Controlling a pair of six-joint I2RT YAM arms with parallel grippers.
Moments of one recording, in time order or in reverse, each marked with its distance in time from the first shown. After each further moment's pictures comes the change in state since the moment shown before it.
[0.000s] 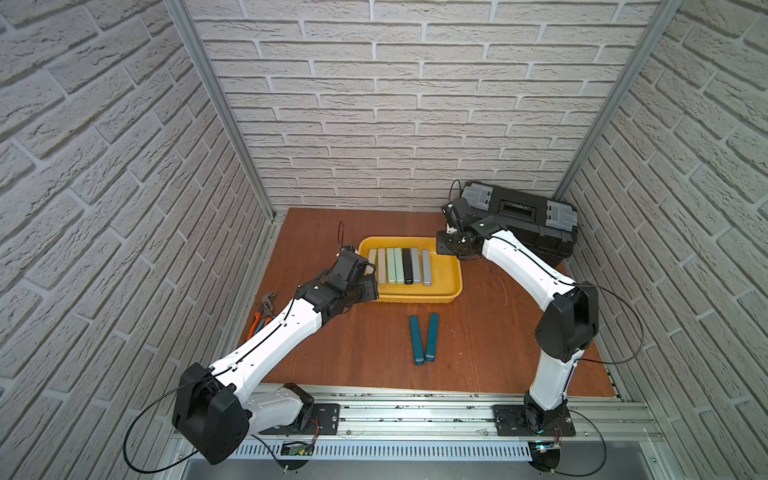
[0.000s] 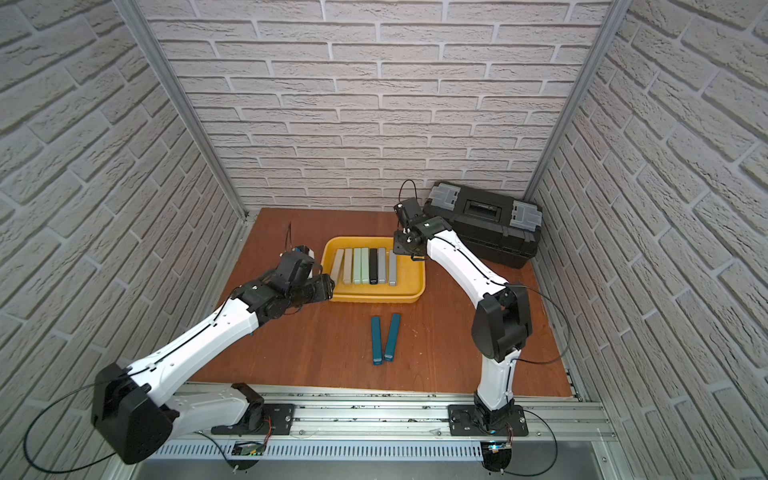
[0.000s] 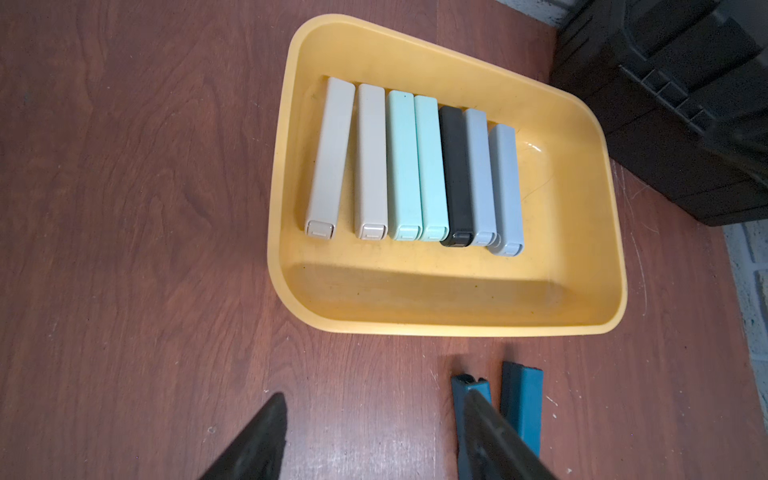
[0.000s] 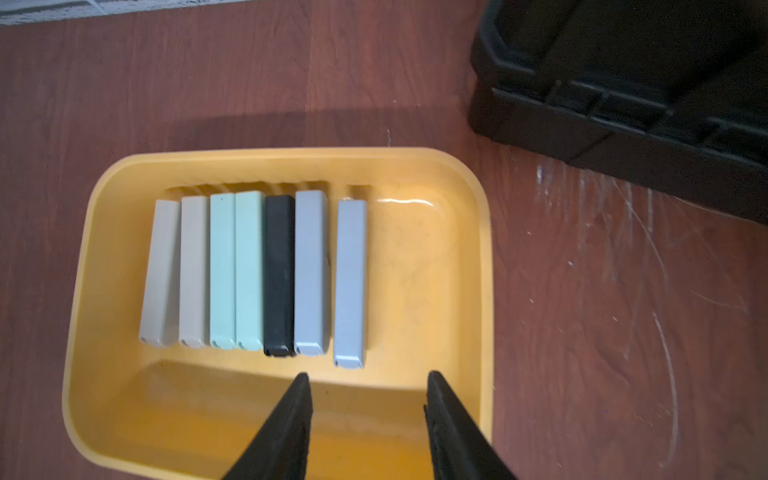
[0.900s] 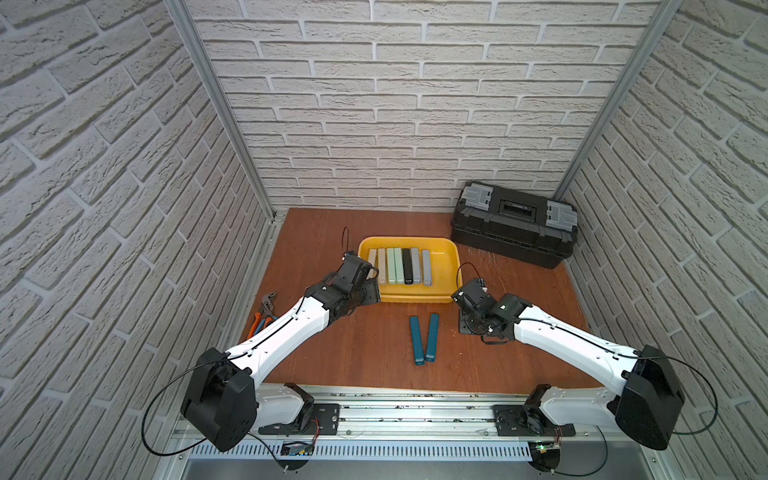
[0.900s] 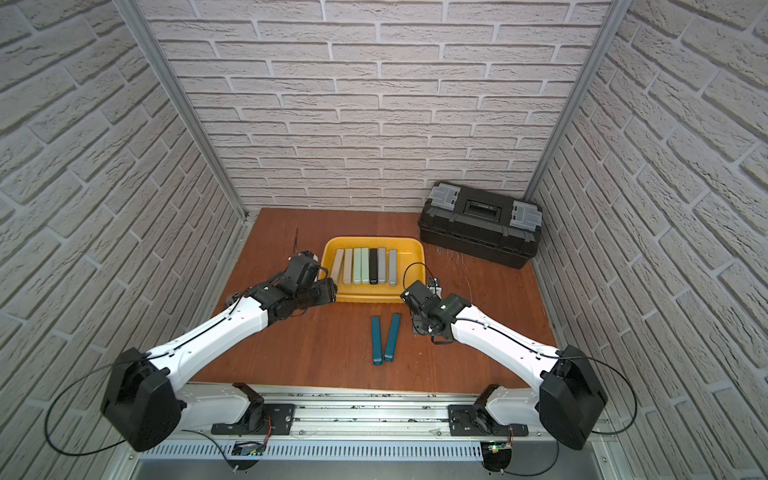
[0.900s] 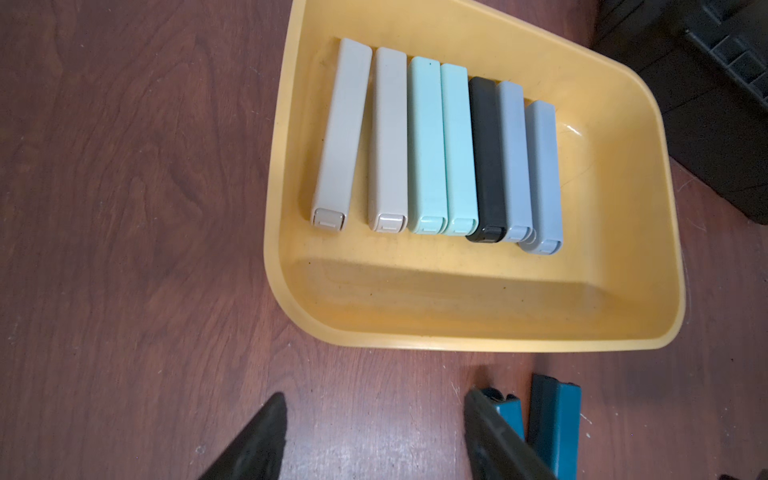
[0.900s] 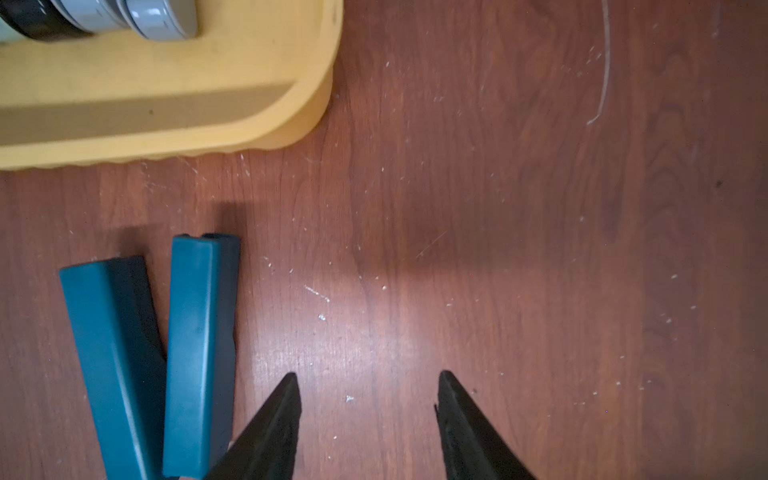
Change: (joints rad) left arm 0.007 0.065 -0.064 0.084 -0.002 -0.010; right arm 0.294 -0.489 -0.806 0.010 0.138 0.360
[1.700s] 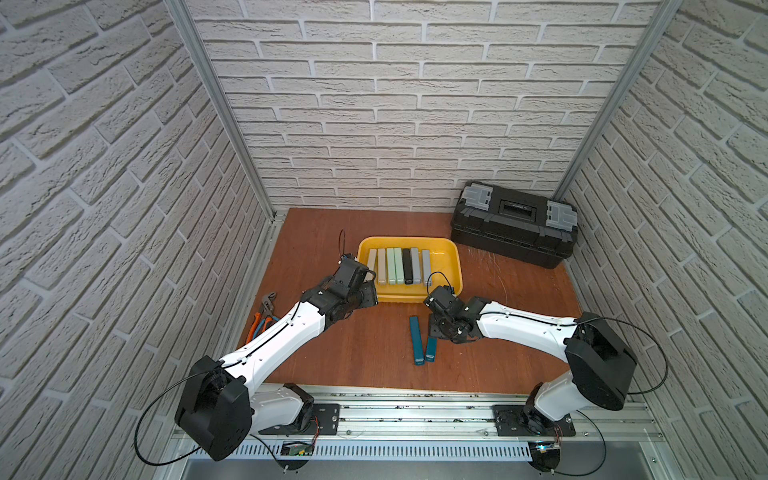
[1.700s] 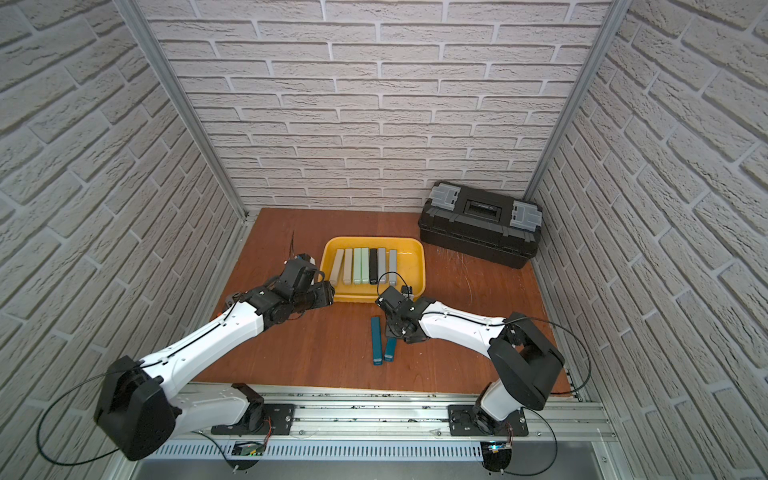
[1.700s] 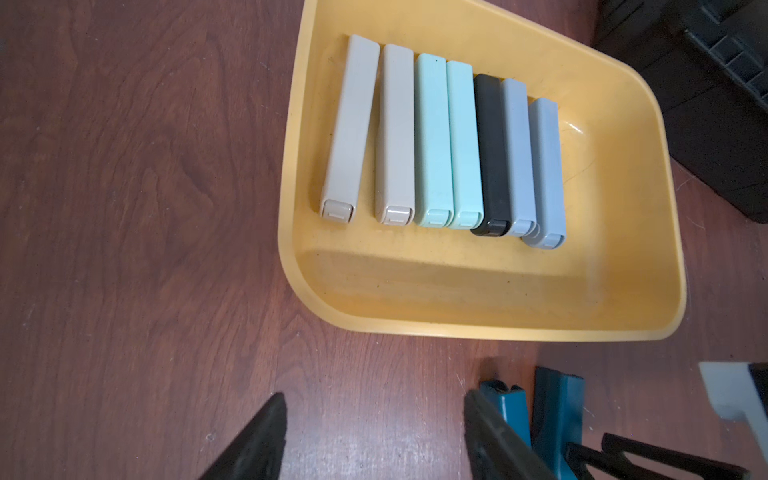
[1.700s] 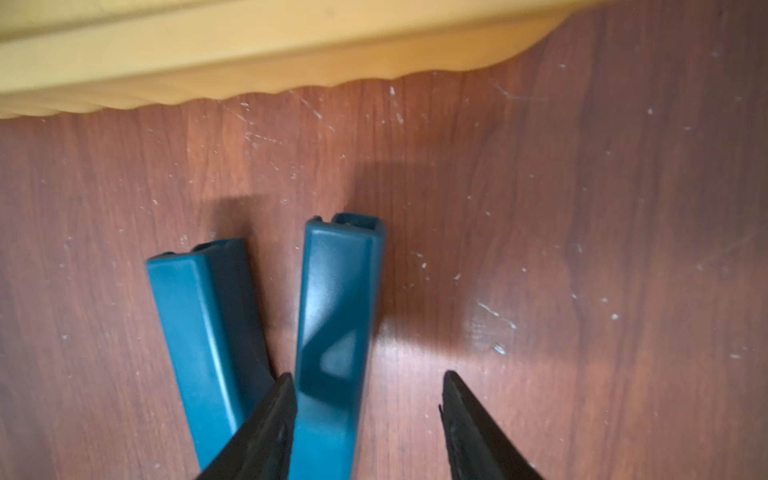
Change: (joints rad) left arm 0.008 -0.047 -0.040 0.000 0.000 0.000; right arm 0.077 0.252 0.040 0.257 -0.156 0.080
